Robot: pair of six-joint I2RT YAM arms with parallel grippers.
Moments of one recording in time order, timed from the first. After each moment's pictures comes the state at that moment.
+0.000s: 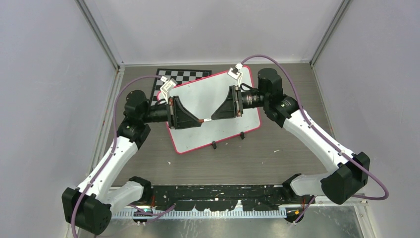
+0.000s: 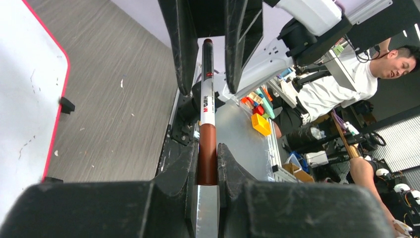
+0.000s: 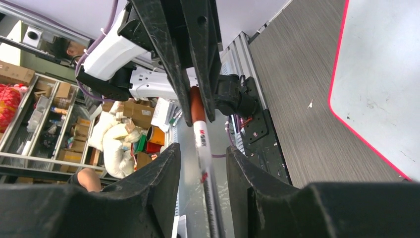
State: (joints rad) left arm -0.34 1.00 0.86 0.18 1.16 -0.77; right arm 0.55 1.30 1.22 -0.16 -1.04 0.70
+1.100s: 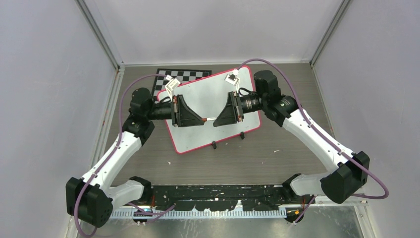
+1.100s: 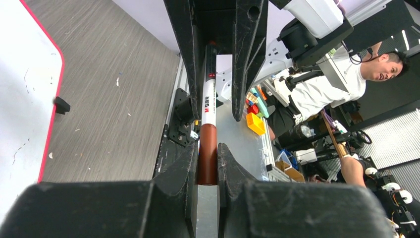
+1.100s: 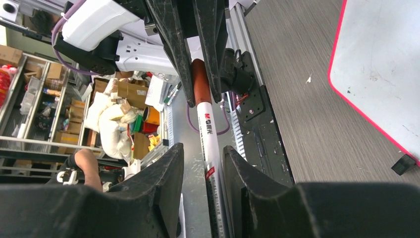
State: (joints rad) left arm -0.35 1.08 0.86 0.24 1.17 -0.79; right arm 0.56 1.31 1.24 -0.34 -1.07 0.55
